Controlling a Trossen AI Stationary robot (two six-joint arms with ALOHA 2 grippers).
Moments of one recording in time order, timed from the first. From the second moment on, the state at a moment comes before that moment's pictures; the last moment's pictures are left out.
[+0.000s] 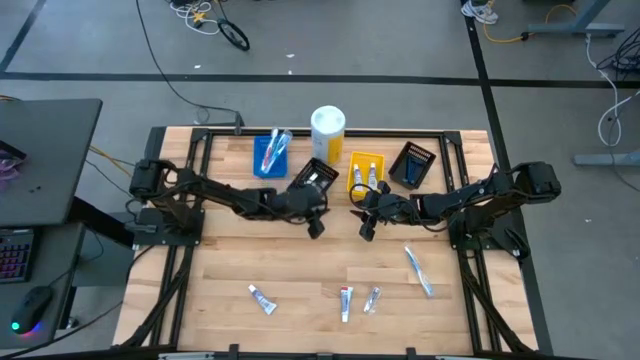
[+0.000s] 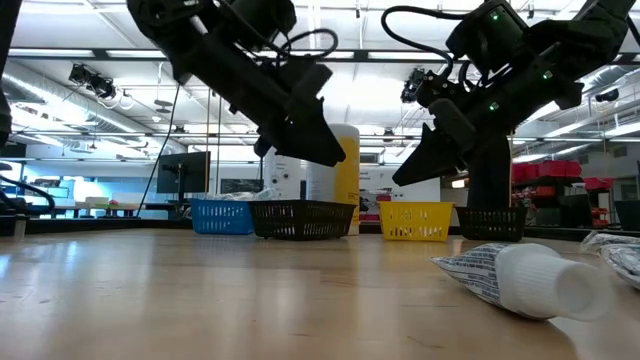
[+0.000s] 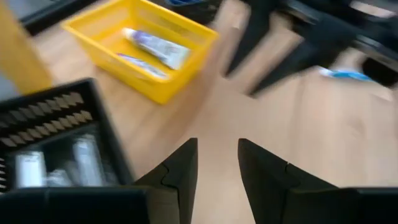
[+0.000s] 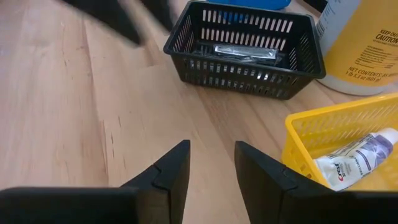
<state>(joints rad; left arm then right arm) -0.02 1.70 0.88 0.26 -0.32 -0.35 0.03 1.45 0.52 0.31 0.33 0.23</state>
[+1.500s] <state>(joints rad) -0.71 1.70 0.89 -0.30 -0.14 -0.54 0.03 1.45 0.52 0.31 0.33 0.23</state>
